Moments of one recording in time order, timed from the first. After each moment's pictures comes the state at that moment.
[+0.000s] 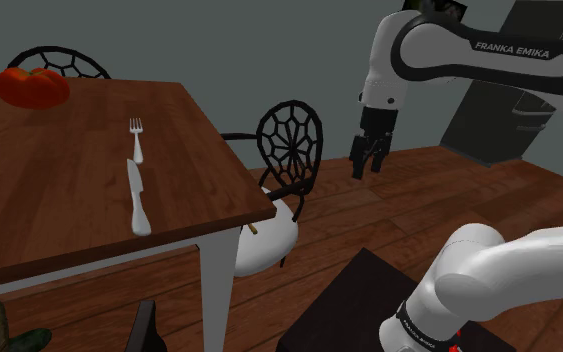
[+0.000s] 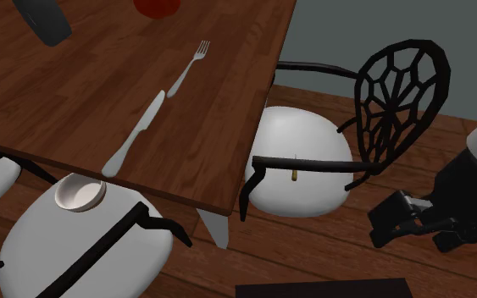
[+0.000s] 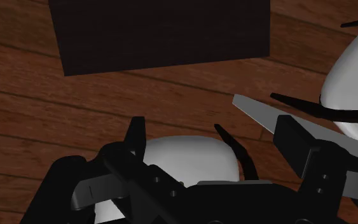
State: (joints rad) arm -0.01 -0.74 -0.05 -2.36 0.05 1.43 0.05
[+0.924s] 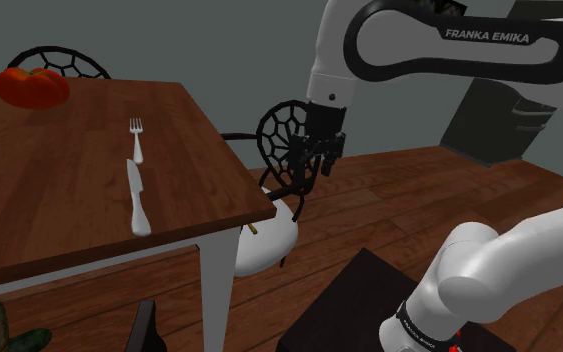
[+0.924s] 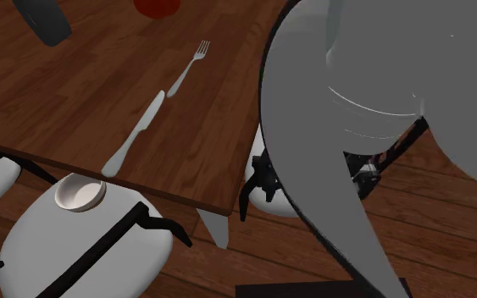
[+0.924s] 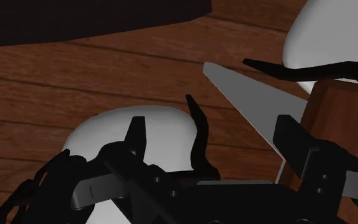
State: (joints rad) arm 0.06 -0.56 0.20 -2.24 0.21 1.61 0.35
